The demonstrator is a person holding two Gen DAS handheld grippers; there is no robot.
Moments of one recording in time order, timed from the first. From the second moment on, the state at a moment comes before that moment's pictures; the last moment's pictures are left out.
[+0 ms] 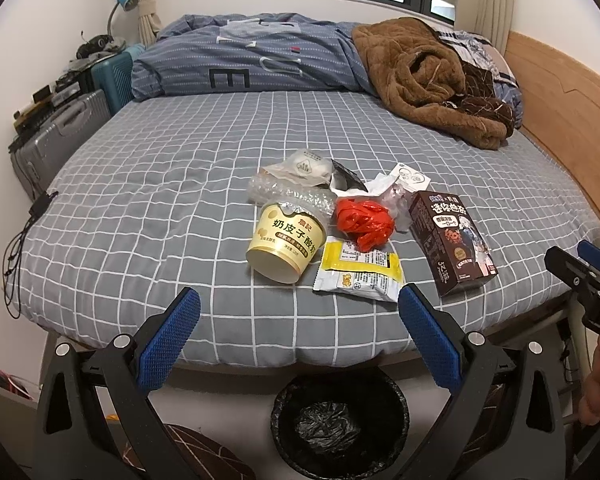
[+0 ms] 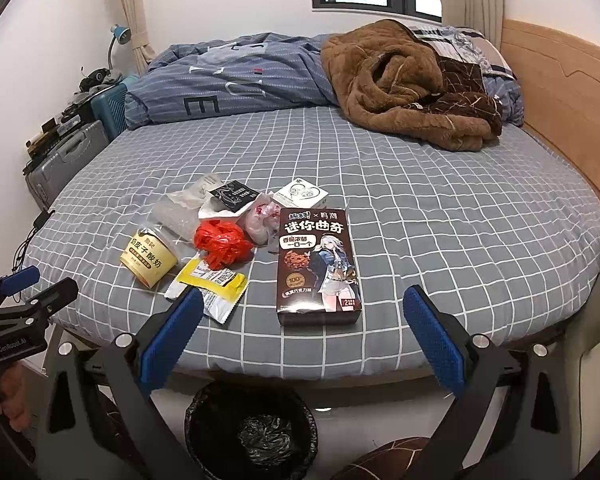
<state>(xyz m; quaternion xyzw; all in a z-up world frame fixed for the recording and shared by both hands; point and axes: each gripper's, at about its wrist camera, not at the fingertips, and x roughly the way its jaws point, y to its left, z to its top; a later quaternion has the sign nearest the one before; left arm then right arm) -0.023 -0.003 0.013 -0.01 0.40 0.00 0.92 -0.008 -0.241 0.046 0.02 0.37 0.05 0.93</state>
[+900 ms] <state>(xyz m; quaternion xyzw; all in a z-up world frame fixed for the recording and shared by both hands) -0.036 -0.008 0.014 -0.01 0.41 0.00 0.91 -0.020 -0.236 0.049 0.03 0.37 0.05 0.93</state>
